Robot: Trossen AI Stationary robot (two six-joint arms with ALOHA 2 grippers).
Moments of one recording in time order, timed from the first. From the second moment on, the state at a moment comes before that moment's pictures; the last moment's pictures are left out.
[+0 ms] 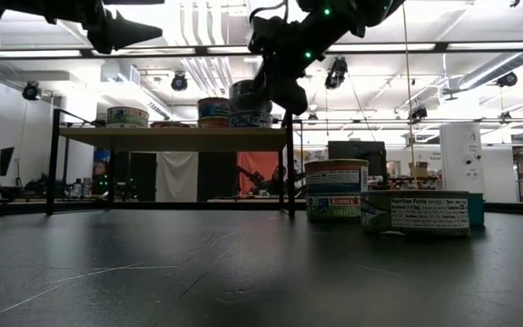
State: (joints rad) left arm -0.19 0.66 0.46 0.24 -0.57 -0.01; right arm -0.11 1.75 1.28 0.05 0.60 -1.04
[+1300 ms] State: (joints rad) left arm -0.19 0.66 0.46 0.22 -0.57 -0.01; right arm -0.12 1.75 1.28 0.01 0.59 -0.96
